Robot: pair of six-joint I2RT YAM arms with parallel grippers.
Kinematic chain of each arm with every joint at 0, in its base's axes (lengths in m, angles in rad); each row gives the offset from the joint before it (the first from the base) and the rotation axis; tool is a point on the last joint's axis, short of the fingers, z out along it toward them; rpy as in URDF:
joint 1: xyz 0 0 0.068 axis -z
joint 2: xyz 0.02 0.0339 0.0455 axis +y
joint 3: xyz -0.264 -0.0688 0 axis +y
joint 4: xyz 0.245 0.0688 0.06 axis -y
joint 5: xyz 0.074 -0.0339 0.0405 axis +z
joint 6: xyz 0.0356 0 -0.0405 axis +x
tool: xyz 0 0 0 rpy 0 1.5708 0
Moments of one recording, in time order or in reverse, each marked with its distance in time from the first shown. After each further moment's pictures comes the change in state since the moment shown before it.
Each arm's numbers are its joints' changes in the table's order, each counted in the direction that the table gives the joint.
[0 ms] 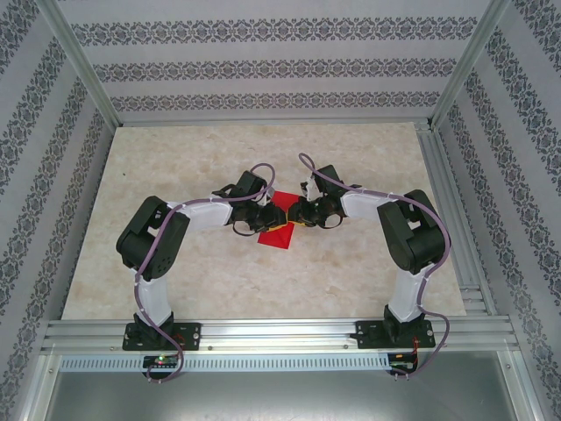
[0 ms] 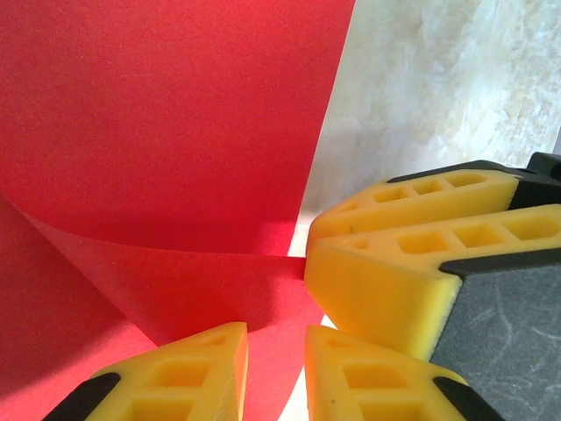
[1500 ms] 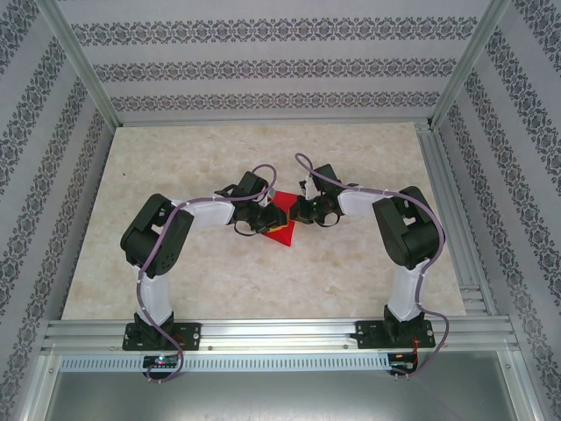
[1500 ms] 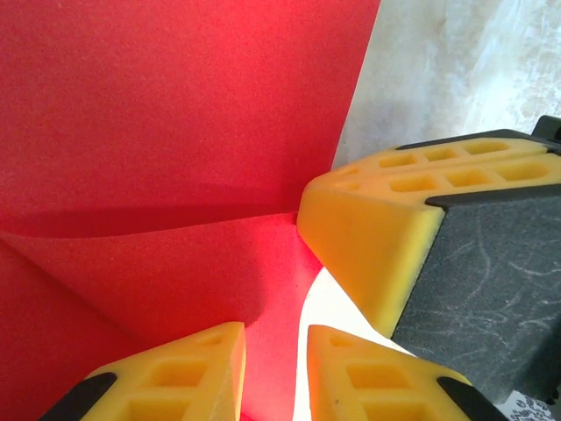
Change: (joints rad) left arm 0.000 0.035 -0.016 0.001 -0.008 0.000; right arm 0.001 0.050 -0.034 0.013 -0.056 -0.041
